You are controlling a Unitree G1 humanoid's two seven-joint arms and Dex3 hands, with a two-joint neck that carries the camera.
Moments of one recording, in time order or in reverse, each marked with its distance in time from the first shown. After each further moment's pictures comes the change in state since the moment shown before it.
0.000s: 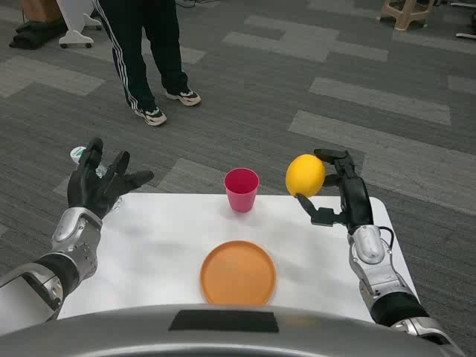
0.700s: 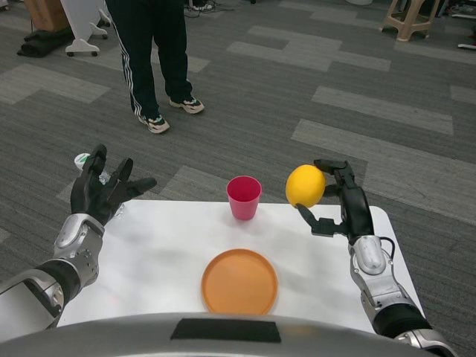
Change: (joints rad) left arm 0.000 0.000 0.000 0.000 0.000 0.000 0.000; right arm 0.000 -0.002 0.022 0.007 0.004 0.000 0.005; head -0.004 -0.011
